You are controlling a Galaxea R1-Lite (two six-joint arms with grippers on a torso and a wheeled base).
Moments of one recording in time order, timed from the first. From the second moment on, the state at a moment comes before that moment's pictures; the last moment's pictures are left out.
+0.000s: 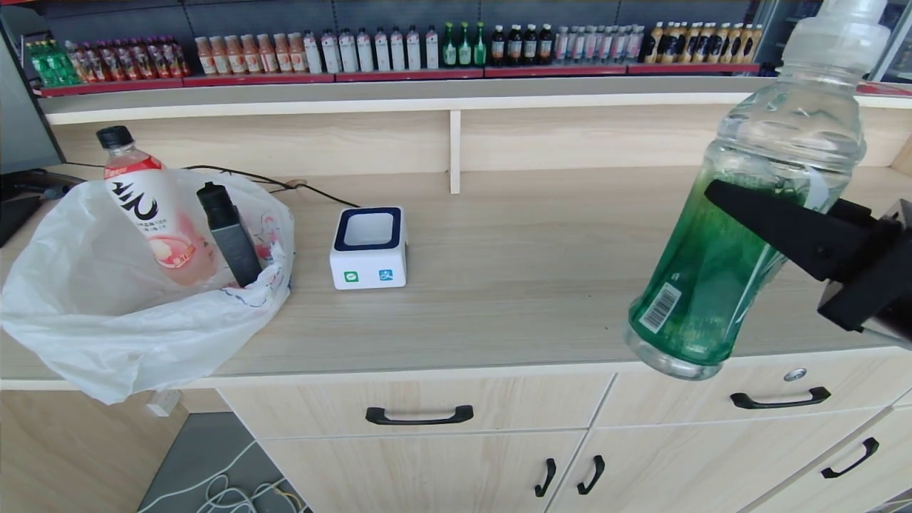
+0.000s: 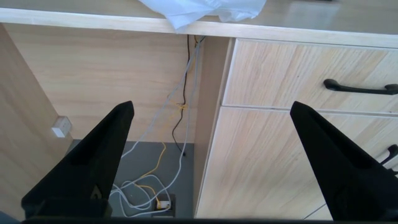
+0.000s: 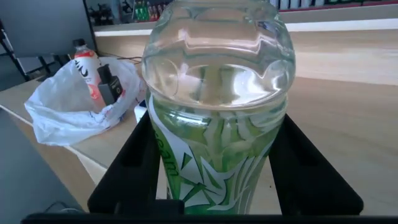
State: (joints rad) left arm 0.00 0.00 0.00 0.00 0.00 0.00; right arm 0.58 1.20 -0.57 -0.91 0.08 0.10
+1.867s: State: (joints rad) left arm 0.00 0.00 0.00 0.00 0.00 0.00; right arm 0.75 1.53 -0.49 -1.57 0.52 0.87
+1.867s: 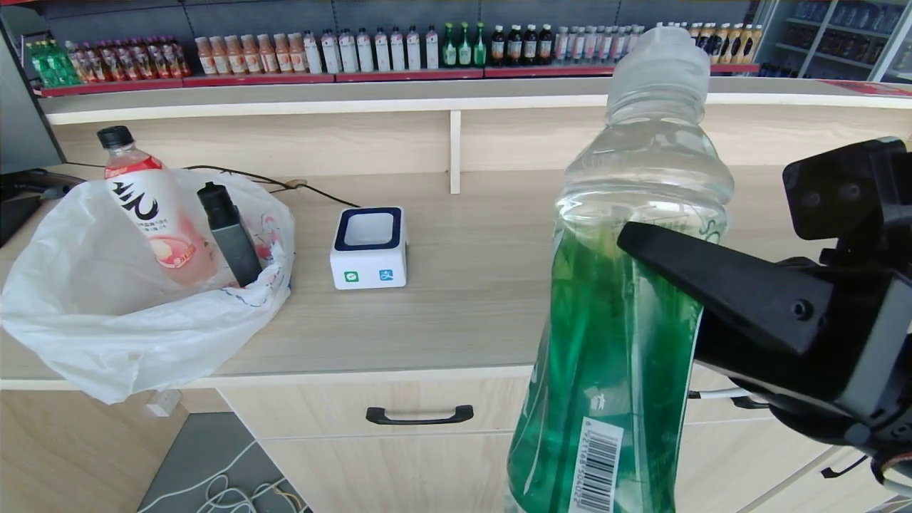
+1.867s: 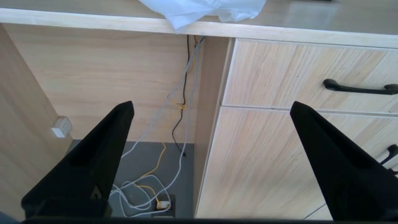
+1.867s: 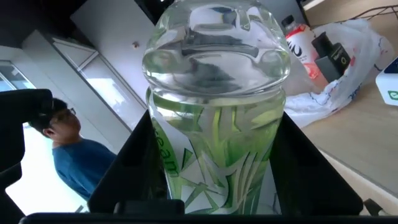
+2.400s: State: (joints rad) left arm 0.00 0.00 0.00 0.00 0.00 0.00; right arm 0.74 1.53 -0.54 -1.57 0.52 0.91
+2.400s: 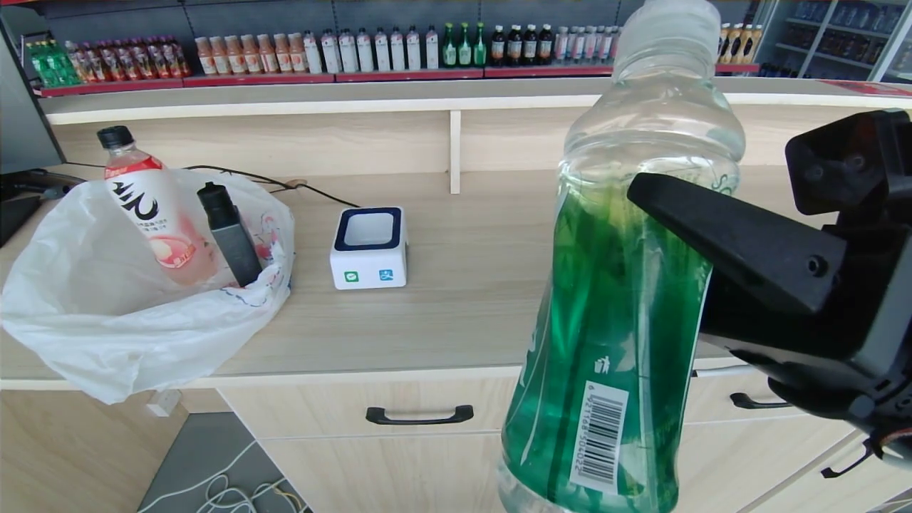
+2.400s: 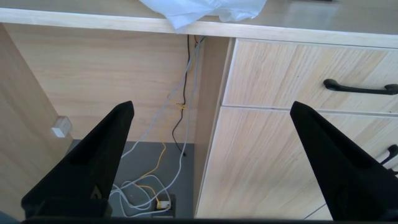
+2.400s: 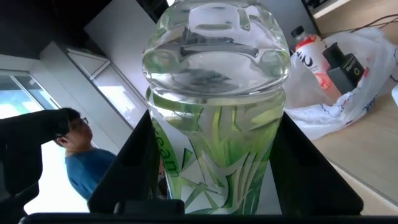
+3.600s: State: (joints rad) left arm 0.00 0.00 0.00 0.00 0.00 0.00; right arm 0.74 1.53 -0.54 -1.57 0.51 0.81
